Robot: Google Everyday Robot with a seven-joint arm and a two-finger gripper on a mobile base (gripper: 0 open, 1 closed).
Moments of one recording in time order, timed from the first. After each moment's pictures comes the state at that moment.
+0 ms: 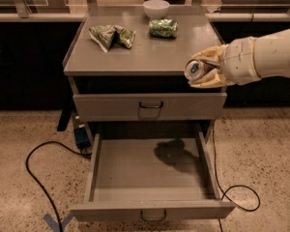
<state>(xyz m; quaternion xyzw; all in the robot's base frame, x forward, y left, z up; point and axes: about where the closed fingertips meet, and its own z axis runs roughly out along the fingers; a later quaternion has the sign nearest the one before) 0.584 -0.142 0.915 -0.70 0.53 0.00 0.48</state>
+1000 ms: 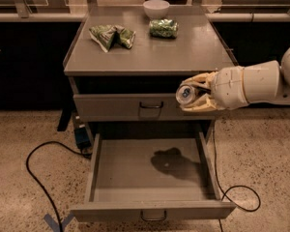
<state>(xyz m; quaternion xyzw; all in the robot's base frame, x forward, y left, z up) 0.553 -0.124 0.854 -0.70 0.54 0.07 0.47</state>
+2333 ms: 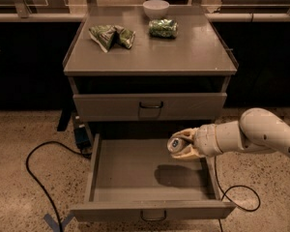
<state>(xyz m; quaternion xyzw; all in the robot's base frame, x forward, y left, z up) 0.536 -0.117 0.648 -0.67 0.60 0.16 0.41</state>
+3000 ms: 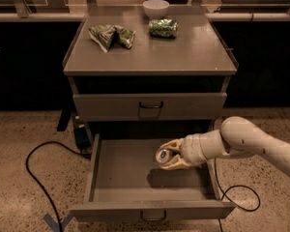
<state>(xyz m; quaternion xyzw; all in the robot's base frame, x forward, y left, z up) 0.527 -0.084 0.591 -0.68 0.59 0.22 0.39</state>
